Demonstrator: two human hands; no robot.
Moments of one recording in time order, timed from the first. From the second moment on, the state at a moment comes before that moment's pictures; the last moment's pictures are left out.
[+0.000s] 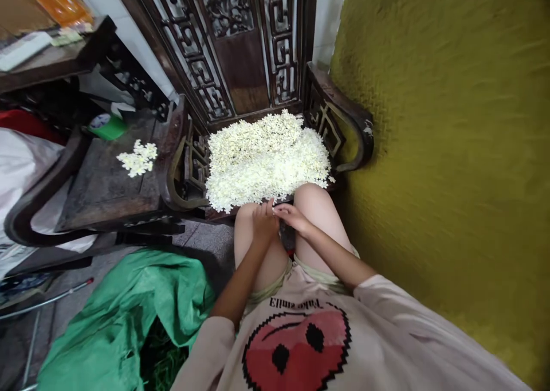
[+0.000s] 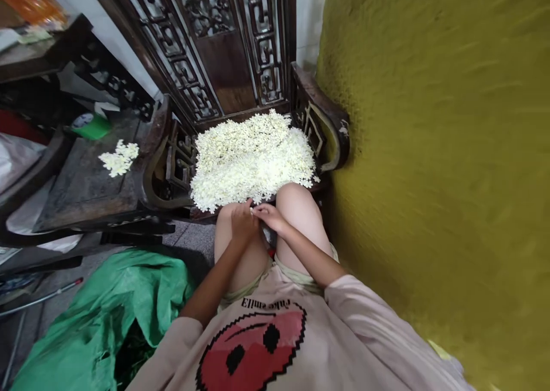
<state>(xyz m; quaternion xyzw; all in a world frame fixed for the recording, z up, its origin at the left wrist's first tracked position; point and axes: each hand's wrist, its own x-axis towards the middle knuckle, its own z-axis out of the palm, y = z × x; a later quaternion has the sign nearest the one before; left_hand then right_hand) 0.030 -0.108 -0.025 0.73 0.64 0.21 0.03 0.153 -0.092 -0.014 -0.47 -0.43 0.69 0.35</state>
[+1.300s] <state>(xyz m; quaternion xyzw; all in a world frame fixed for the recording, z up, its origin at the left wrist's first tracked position) 0.052 -0.113 -0.039 0.40 0.63 0.46 0.48 0.179 -0.102 -0.046 -0.55 -0.50 0.53 0.41</state>
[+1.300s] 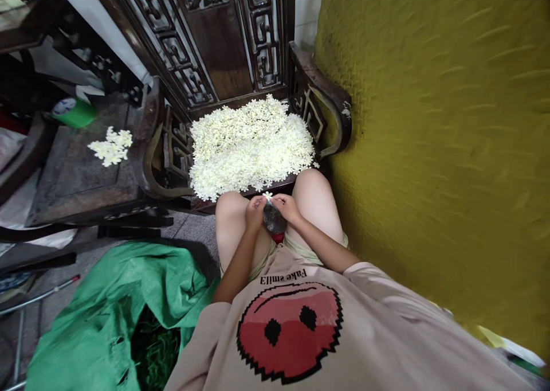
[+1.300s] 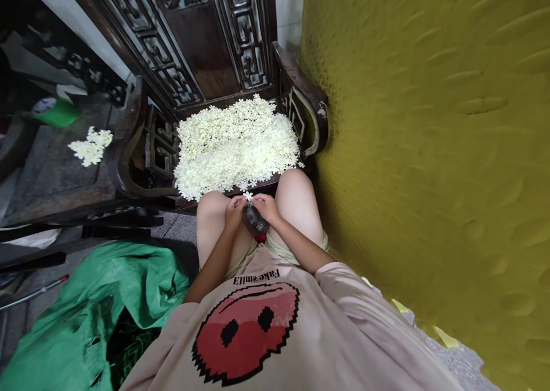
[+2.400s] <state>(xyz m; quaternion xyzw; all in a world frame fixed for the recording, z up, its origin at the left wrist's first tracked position) 0.055 -0.117 -0.031 0.46 0.64 0.46 0.42 0.181 -0.102 -0.050 -0.55 -0.51 0.53 0.39</state>
